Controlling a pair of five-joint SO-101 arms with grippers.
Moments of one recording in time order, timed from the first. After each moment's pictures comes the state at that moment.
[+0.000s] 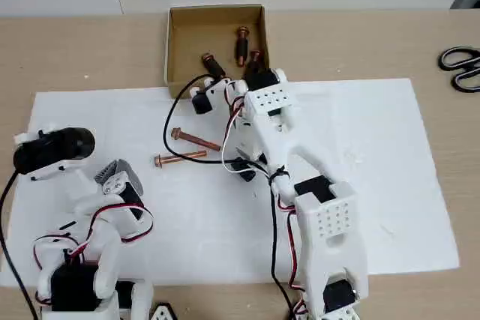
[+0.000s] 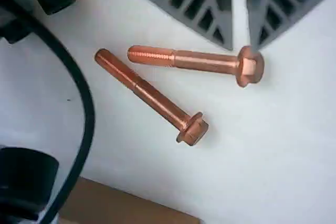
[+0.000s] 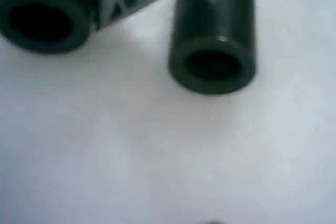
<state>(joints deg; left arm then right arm) -4.7 -83.6 59.6 72.0 26.8 -23.9 38.5 -24.4 89.1 30.2</state>
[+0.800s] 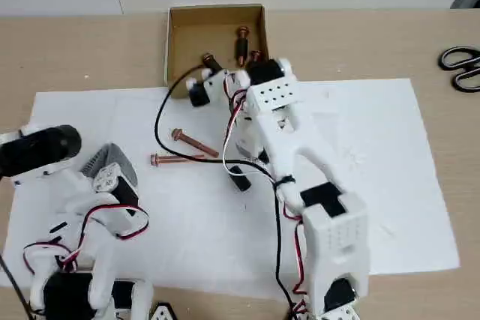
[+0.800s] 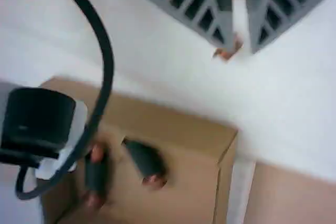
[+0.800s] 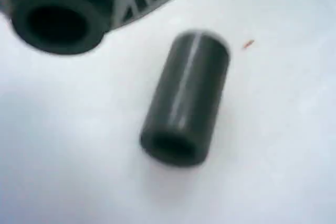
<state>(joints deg) -4.7 -83.8 54.2 66.1 26.8 -24.4 25.8 -26.0 97.7 28.4</state>
